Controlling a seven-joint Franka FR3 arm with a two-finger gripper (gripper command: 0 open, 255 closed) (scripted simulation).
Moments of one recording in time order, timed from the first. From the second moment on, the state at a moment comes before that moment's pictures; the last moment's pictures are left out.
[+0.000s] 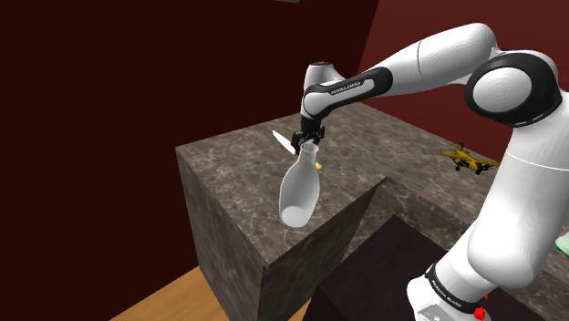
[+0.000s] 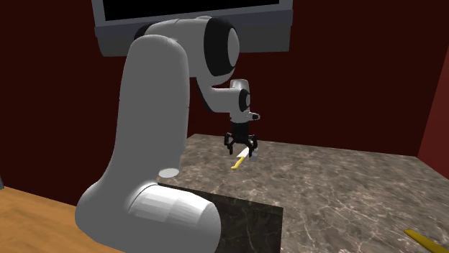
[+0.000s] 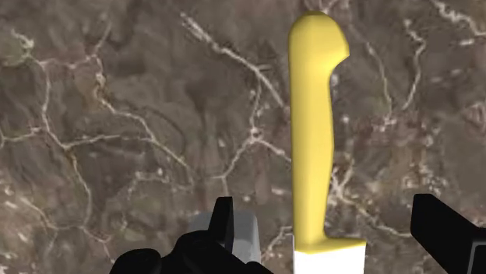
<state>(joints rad) 0.01 0.26 0.00 -1.92 -0.05 2.17 0.10</state>
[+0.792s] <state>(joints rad) 0.01 0.27 0.00 -1.94 -0.05 2.20 0.10</state>
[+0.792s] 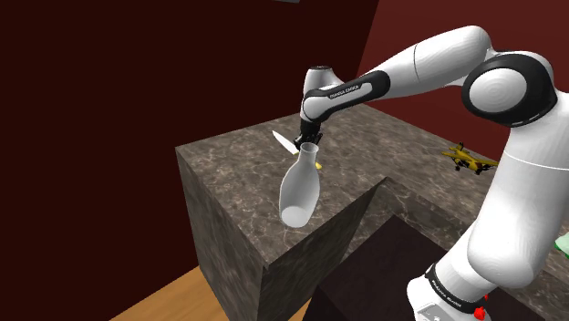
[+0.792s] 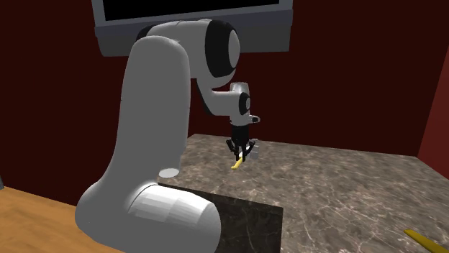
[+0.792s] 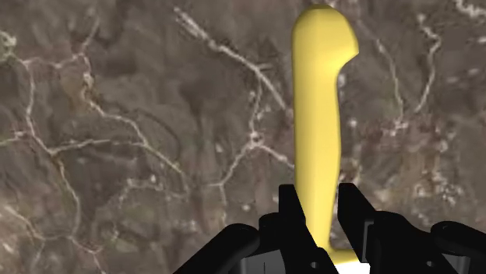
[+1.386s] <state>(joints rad) 0.01 0.27 0.00 -1.93 -0.05 2.19 0.10</state>
